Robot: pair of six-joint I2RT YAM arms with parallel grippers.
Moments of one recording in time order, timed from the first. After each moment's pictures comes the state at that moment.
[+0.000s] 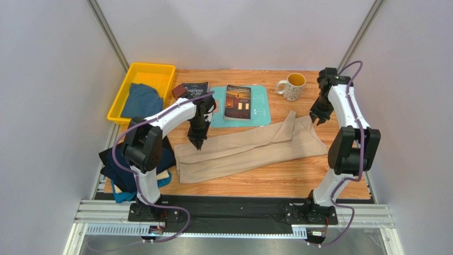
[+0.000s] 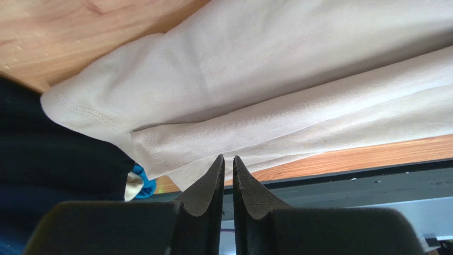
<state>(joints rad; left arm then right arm) -0.52 1.88 1.45 -1.17 0.07 -0.30 -0.11 1.82 1.66 -1.20 0.21 0.56</state>
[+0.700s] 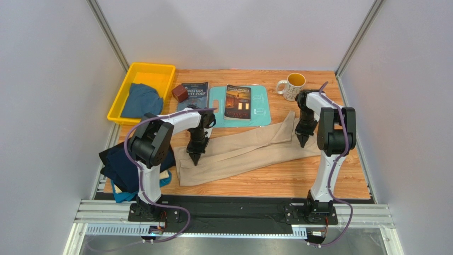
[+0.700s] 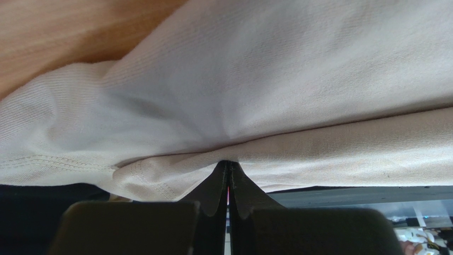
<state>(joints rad) -0.53 1.97 1.28 -1.09 0.09 -0.27 0.00 2.07 1.48 -1.17 0.20 0.58</state>
